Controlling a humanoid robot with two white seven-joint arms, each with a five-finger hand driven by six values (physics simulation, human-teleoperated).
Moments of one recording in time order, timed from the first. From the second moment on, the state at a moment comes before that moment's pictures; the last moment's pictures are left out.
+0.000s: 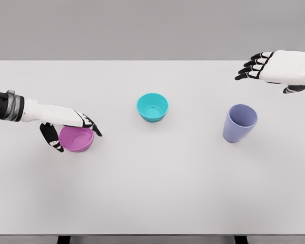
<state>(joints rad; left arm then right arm) -1.15 0.91 -1.48 -1.30 0.15 -0.60 -0.61 -0.83 -1.03 0.66 -1.56 0.45 -0.61 0.61</state>
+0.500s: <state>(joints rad) -1.15 0.91 -1.45 -1.31 0.15 -0.61 -0.61 -0.84 -1.03 0.66 -1.56 0.45 -0.61 0.61</state>
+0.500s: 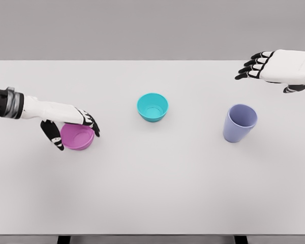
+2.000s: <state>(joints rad) -1.16 0.79 -1.28 -1.30 0.14 -0.61 -0.61 -0.82 -1.05 0.66 -1.56 0.45 -0.61 0.61</state>
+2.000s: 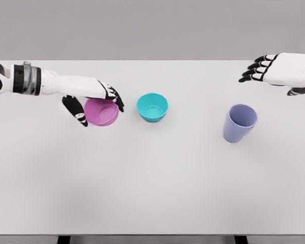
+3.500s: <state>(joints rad) -1.20 0.48 -1.22 -1.19 0.05 -0.33 -0.61 -0.80 -0.96 0.75 -1.48 0.38 -0.61 0.61</state>
